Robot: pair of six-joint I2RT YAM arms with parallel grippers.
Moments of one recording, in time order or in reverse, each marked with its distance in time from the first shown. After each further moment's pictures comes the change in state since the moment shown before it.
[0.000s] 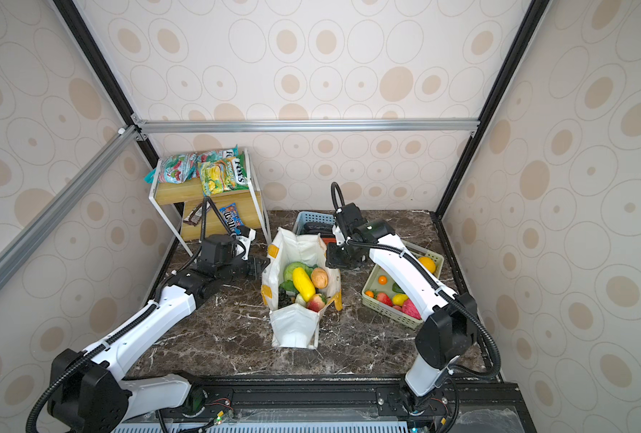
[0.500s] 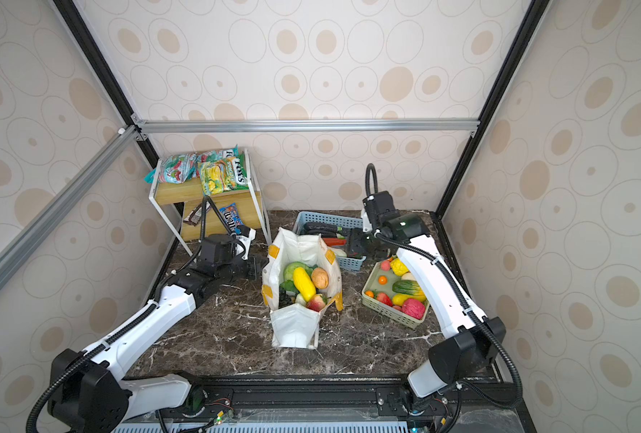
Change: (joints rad) left arm 0.002 0.001 0.002 -0.002 0.005 0.007; right arm -0.176 -0.134 0.031 -0.046 0.110 -0.011
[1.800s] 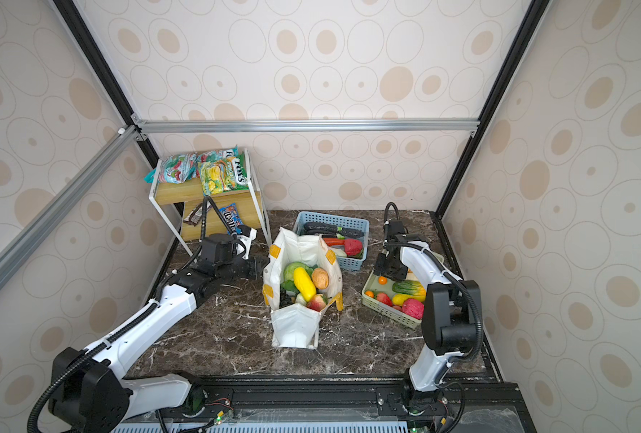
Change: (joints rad) left arm 0.000 0.008 0.000 0.013 0.016 -0.002; right arm -0.231 0.195 -0.369 0.231 0.097 0.000
